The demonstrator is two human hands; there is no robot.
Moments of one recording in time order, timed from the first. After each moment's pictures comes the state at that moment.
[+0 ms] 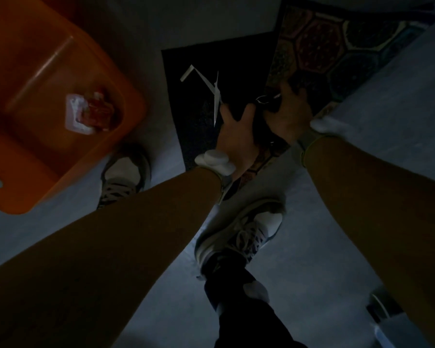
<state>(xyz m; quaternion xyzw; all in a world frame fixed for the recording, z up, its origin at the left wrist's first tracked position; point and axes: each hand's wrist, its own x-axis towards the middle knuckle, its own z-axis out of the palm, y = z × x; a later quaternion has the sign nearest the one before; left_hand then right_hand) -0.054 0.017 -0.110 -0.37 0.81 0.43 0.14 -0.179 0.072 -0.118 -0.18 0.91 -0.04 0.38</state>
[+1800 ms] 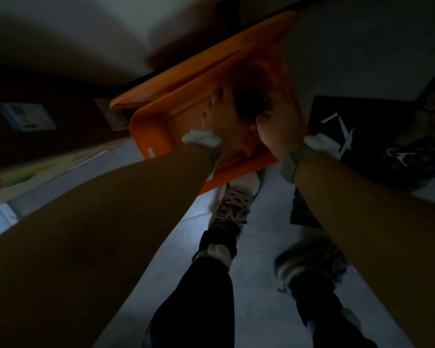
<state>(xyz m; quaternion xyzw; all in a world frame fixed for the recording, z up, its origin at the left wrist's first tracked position) 0.145 -0.303 -0.043 -0.50 0.76 0.37 0.18 0.044 -0.222 -0.039 -0.24 0.85 -0.19 0.42</state>
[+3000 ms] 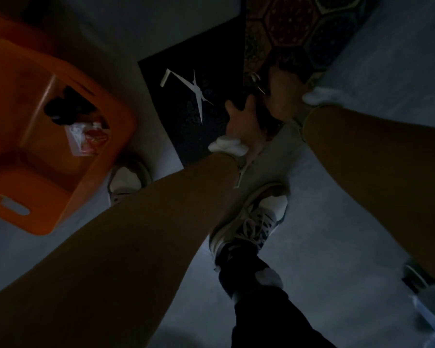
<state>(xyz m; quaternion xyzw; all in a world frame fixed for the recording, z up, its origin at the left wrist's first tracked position) -0.083 0.055 -0.151 -0.41 0.76 0.44 0.24 -0.200 0.095 -0.120 -0.23 0.89 -0.04 0.41</state>
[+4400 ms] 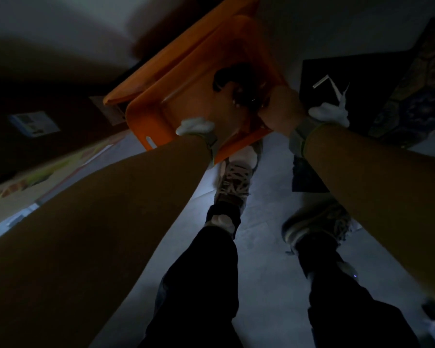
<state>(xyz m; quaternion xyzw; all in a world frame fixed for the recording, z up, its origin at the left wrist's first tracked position) 0.144 -0.269 -0.021 -0.49 0.75 0.43 0.13 0.026 -0.191 -0.033 -0.24 0.84 -0.07 0.48</state>
